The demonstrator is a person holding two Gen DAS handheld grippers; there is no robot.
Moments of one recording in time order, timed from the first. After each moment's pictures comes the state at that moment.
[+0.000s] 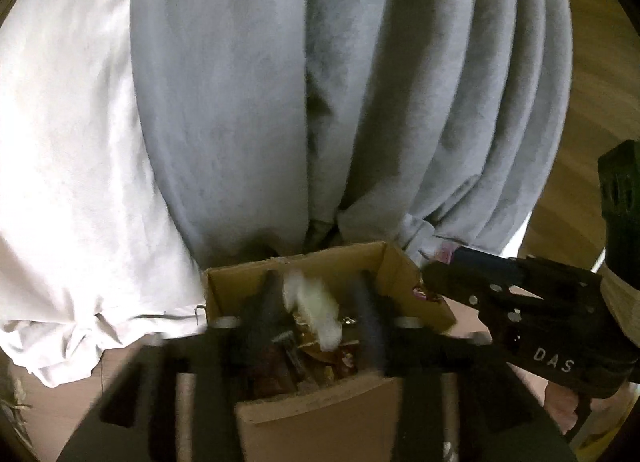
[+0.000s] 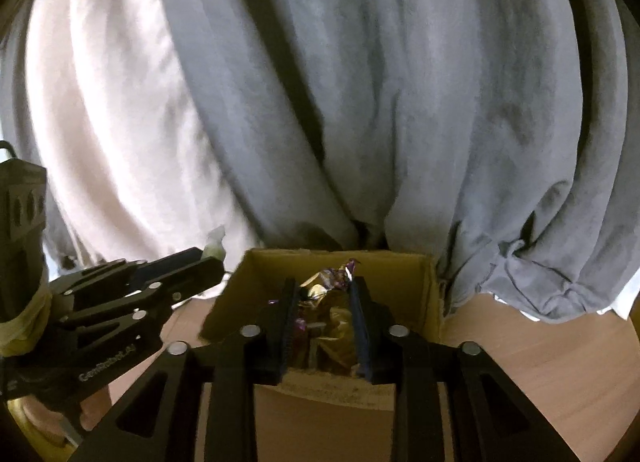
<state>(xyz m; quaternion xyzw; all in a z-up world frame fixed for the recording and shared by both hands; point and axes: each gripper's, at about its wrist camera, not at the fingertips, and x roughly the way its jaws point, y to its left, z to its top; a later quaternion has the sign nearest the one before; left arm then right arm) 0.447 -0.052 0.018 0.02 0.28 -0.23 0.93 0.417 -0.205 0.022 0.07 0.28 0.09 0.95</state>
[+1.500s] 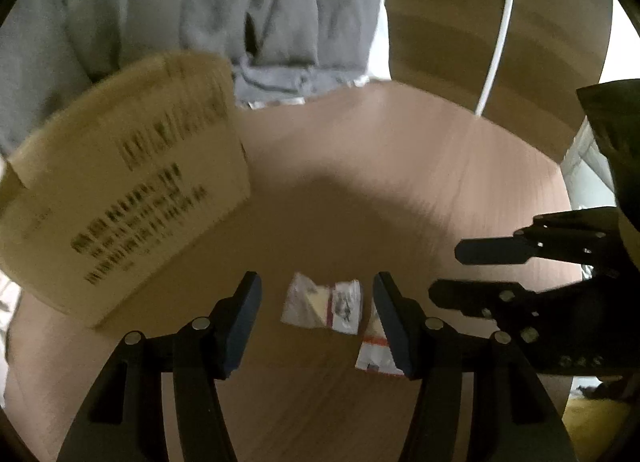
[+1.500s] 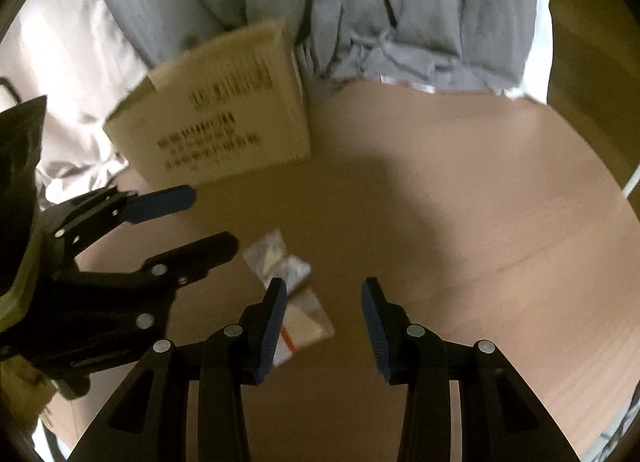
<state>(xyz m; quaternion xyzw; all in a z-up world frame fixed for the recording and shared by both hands) 0.326 -0.152 -0.144 0.19 0.39 -0.42 0.80 0.255 -0.251 -0.130 0.13 0.46 -0.04 0.88</state>
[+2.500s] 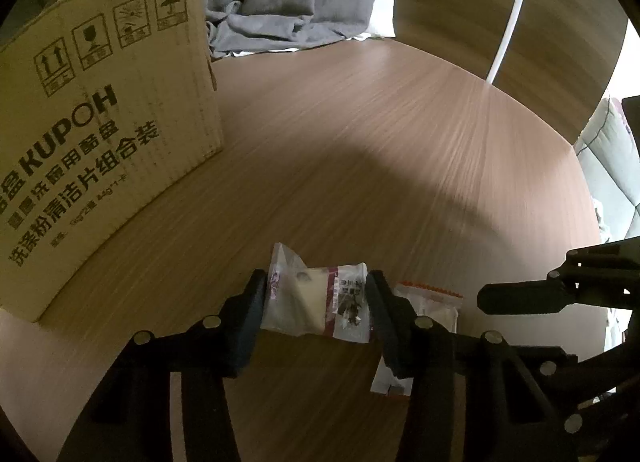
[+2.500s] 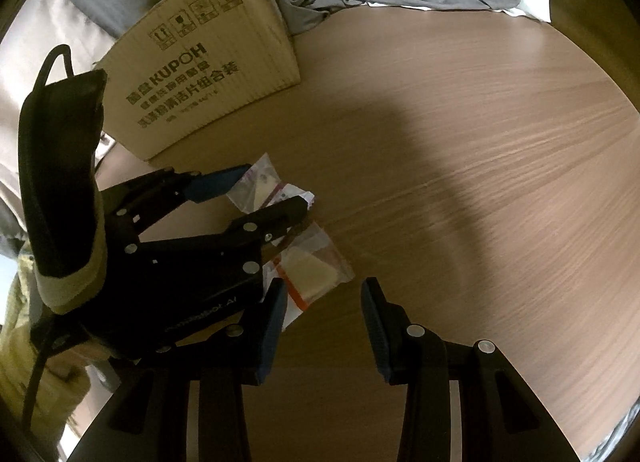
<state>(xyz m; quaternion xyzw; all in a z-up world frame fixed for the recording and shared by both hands) 0.337 -0.173 -0.201 0.19 0.43 -0.43 0.78 0.255 -0.246 -0.177 0.20 0.52 -0.04 0.83</state>
